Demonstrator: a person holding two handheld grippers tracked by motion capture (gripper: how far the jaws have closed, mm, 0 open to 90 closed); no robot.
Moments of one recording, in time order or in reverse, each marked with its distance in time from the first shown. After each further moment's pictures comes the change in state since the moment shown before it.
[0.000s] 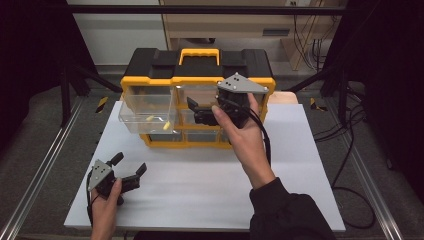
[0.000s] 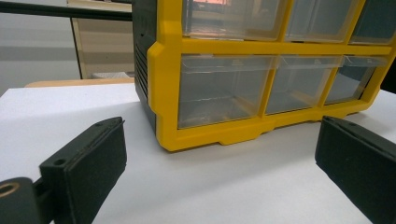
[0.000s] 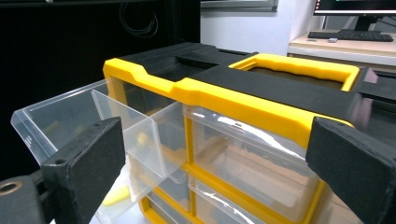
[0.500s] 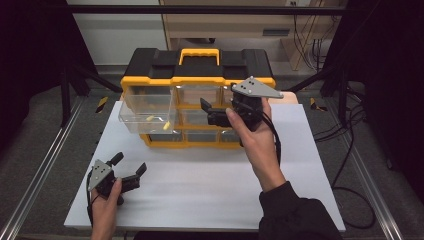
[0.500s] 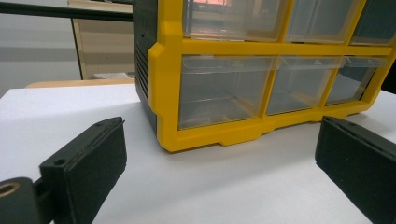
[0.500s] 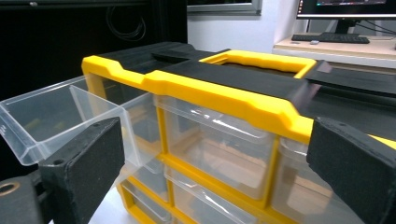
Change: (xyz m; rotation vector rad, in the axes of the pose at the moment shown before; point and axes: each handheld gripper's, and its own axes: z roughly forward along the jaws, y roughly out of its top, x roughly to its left) left arm 0.000 0.000 0.000 -0.003 0.005 0.001; right arm -0.020 -0.010 -0.017 -0.020 -0.044 0.008
